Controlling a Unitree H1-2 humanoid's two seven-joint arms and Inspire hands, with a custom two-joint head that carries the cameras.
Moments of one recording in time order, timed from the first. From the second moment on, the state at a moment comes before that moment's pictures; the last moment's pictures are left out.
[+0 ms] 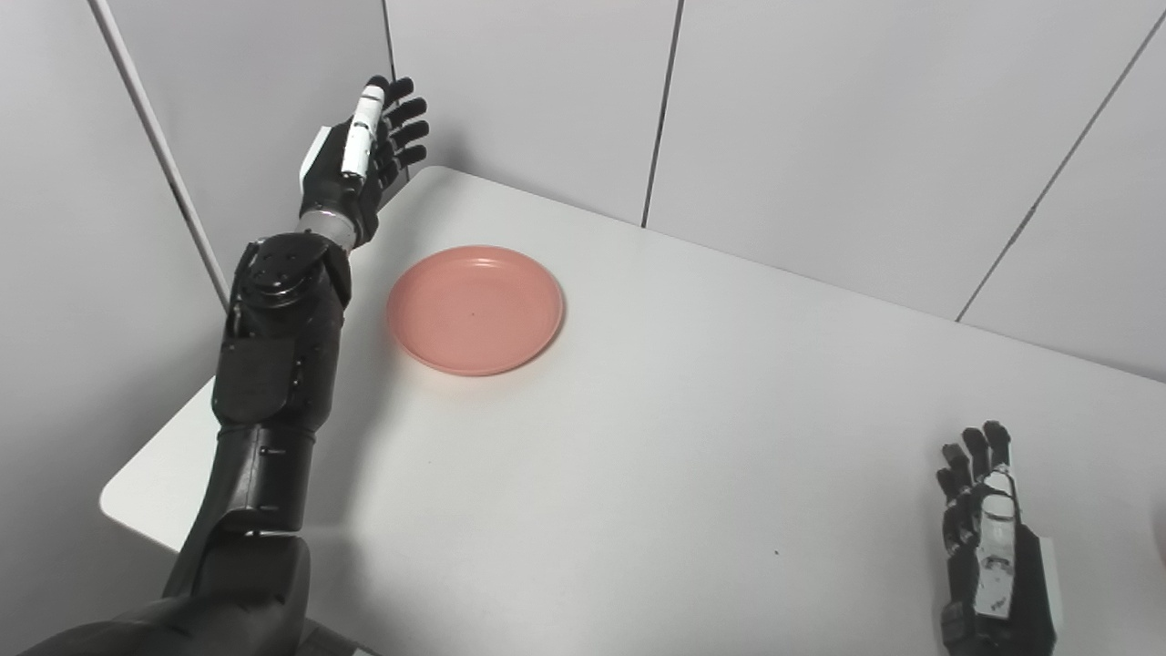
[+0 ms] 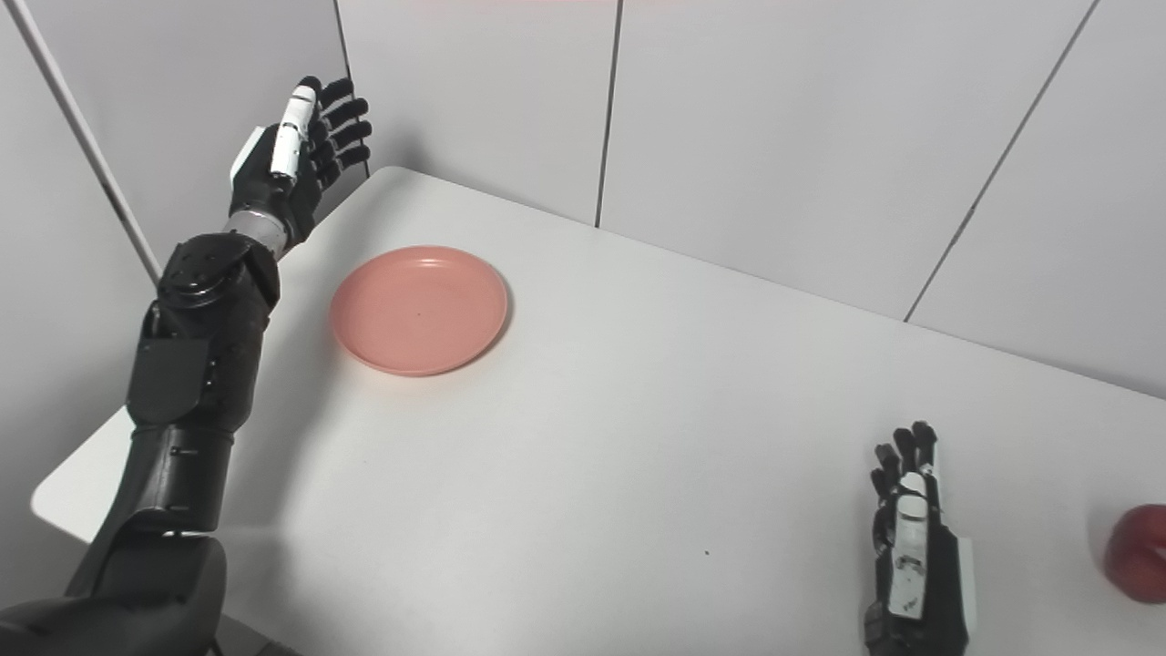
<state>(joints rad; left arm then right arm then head) -0.51 0.41 0.43 0.14 -0.28 0.41 -0.02 -0.04 0.00 0.03 -0.01 0.11 -0.09 0.07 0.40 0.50</state>
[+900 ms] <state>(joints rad) -0.51 0.47 0.45 0.41 -0.32 0.32 -0.07 -0.04 -0.01 0.03 -0.01 0.13 -0.09 0.07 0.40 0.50</state>
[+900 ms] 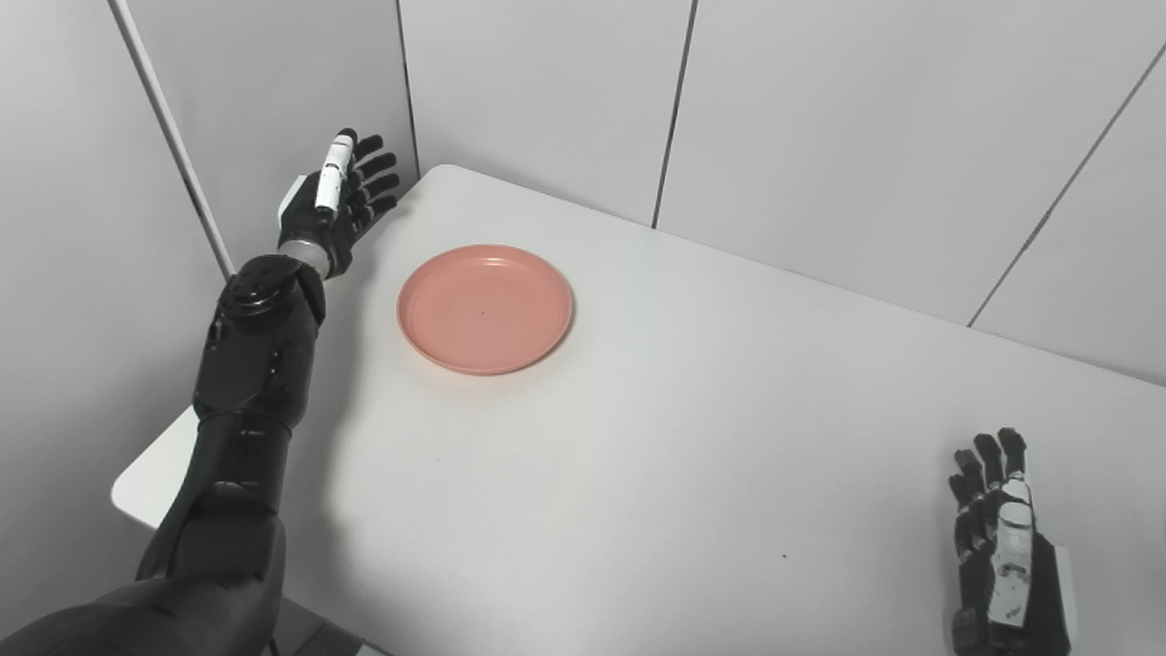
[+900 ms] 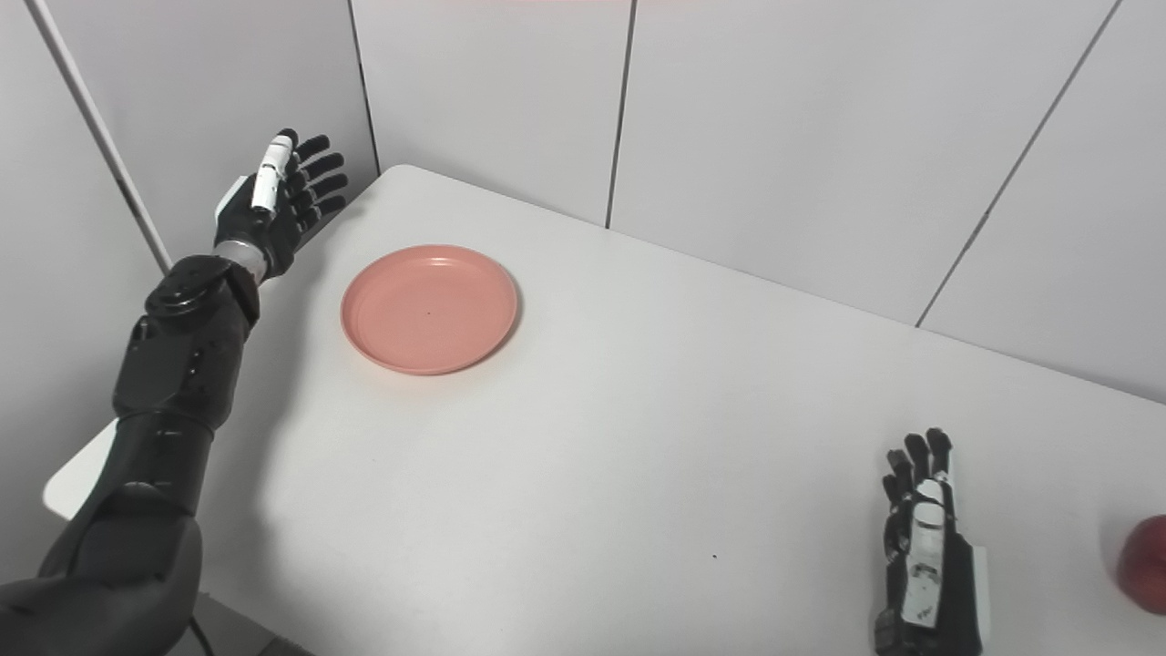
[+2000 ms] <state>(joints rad) -0.50 0.44 0.41 0.56 -0.33 0.22 -0.09 -0.04 -0.01 0.03 -0.01 0.13 -0.09 0.07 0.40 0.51</state>
